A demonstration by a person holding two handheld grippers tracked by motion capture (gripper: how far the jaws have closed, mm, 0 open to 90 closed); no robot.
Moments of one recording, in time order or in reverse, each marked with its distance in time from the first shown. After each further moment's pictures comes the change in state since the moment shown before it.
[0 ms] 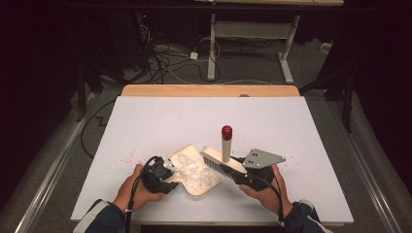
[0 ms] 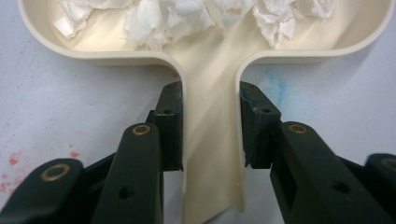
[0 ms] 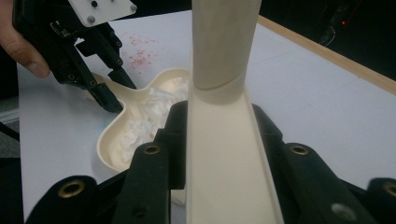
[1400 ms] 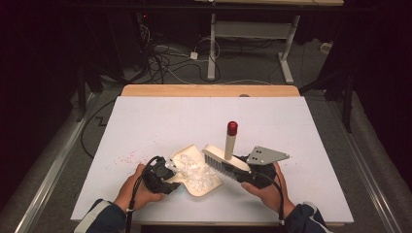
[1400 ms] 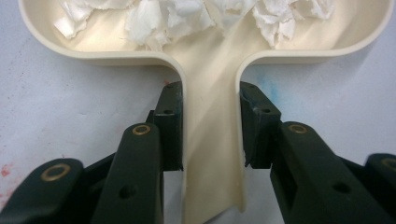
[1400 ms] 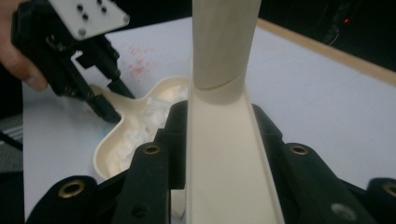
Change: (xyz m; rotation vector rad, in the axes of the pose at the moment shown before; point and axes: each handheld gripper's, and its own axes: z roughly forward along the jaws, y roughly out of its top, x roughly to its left) left arm -0.002 0.003 -0.001 0.001 -0.011 0.018; right arm -0.010 -0.004 0.000 -0.044 0.014 0.056
